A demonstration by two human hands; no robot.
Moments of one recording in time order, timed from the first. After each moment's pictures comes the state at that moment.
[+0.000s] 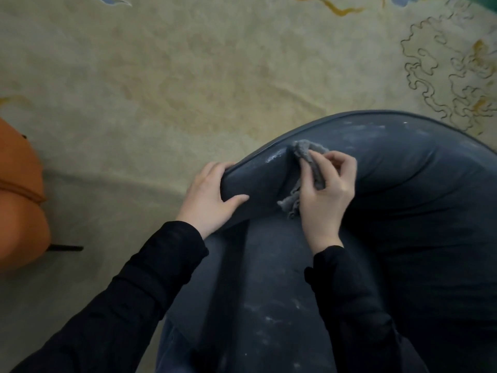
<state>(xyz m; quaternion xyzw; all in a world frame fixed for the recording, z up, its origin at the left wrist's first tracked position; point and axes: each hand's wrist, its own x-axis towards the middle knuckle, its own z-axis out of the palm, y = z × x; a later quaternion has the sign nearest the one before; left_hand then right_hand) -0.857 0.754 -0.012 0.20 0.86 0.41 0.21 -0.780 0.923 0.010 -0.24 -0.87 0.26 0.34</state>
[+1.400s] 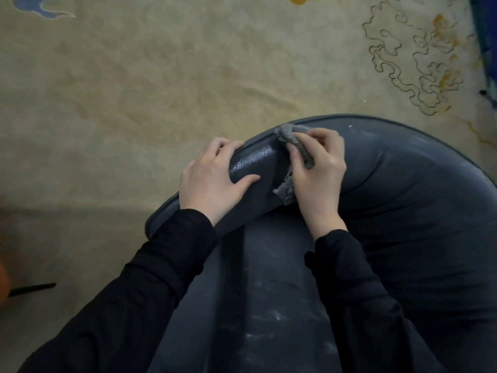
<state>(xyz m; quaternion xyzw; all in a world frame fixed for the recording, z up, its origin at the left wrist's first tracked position) -0.880 0.874 0.007 0.27 0.91 0.31 0.09 -0.801 1.023 0.027 -0.23 -0.89 0.21 0.33</state>
